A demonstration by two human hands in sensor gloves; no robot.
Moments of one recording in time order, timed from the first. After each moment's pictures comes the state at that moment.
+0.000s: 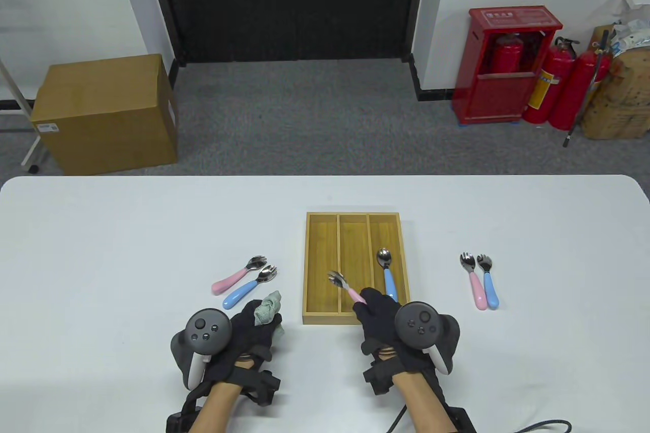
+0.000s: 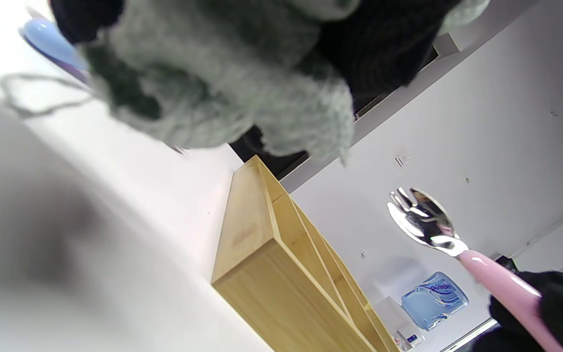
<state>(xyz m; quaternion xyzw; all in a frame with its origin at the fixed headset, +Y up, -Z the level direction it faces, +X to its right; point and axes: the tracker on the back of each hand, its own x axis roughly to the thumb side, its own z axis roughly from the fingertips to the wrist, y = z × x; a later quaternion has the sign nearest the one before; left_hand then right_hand) -0.207 -0.755 -0.328 0.05 -0.01 0.43 0.90 0.120 -0.723 -0.342 0.04 -0.15 0.92 0.35</state>
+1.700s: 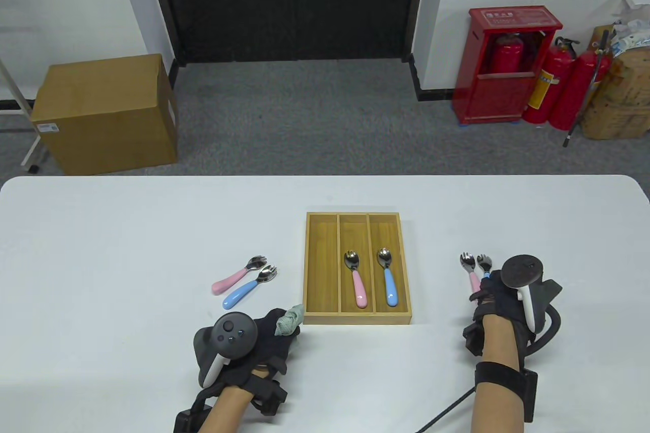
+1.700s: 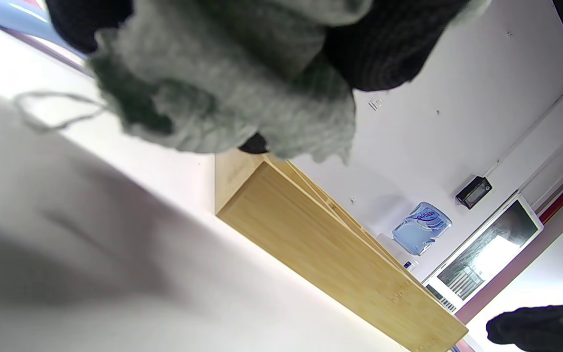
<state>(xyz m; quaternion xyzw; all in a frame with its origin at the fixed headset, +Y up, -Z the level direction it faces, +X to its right) -0.178 -0.755 -0.325 0.03 -0.08 0.35 0.93 0.320 -0.747 -0.394 -0.33 0.00 0.91 0.23</state>
